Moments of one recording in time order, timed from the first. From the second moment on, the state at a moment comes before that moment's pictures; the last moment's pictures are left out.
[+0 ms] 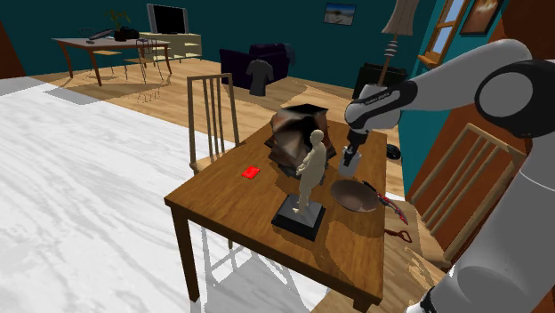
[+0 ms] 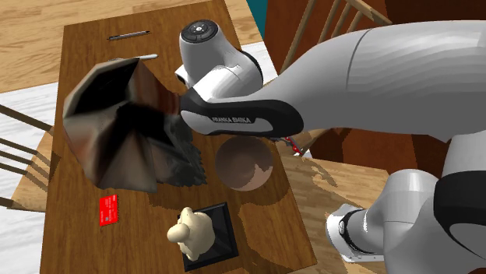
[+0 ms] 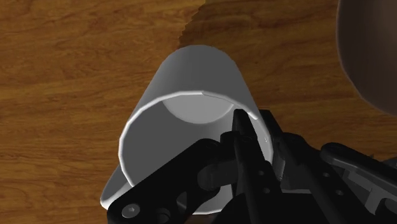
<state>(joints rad) -0.10 0.09 -0.37 -2.15 0.06 2.29 -0.78</state>
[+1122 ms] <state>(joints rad) -0.10 0.00 -0.37 -2.02 0.02 2.07 -0.75</state>
